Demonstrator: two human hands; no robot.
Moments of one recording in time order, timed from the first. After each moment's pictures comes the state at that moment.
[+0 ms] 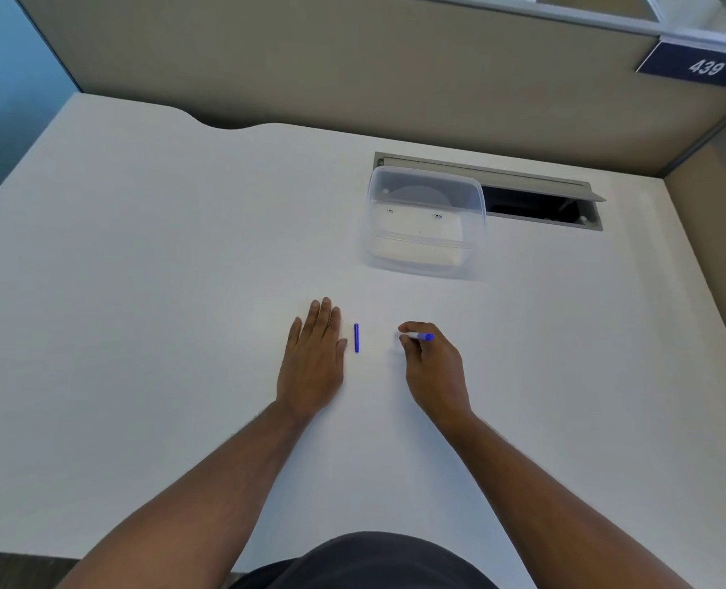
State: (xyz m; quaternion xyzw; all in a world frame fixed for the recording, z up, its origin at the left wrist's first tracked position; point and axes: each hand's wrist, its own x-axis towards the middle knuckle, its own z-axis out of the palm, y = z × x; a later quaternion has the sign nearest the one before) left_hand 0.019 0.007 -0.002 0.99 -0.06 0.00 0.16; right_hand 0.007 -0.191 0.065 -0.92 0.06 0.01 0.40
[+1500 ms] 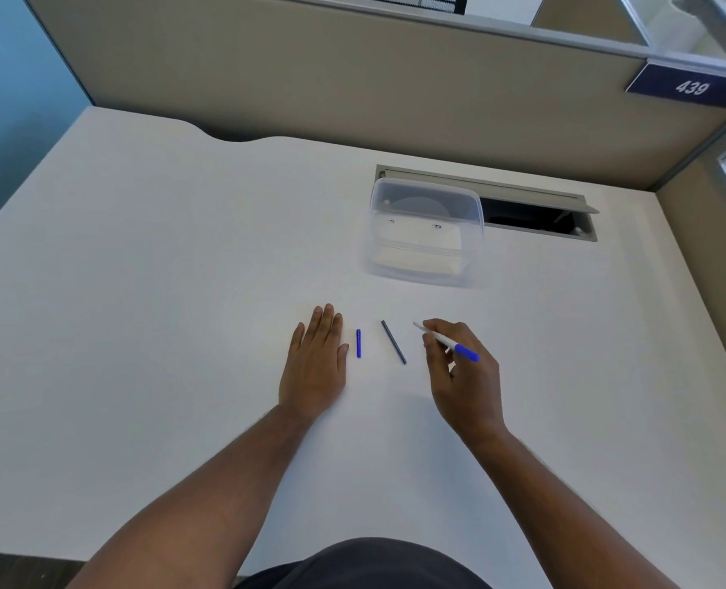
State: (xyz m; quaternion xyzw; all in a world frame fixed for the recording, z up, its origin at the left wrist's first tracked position) left_hand 0.018 0.007 -0.001 0.98 -0.05 0.00 0.17; right_hand -0.017 -0.207 0.115 -0.91 -0.05 -0.17 0.39
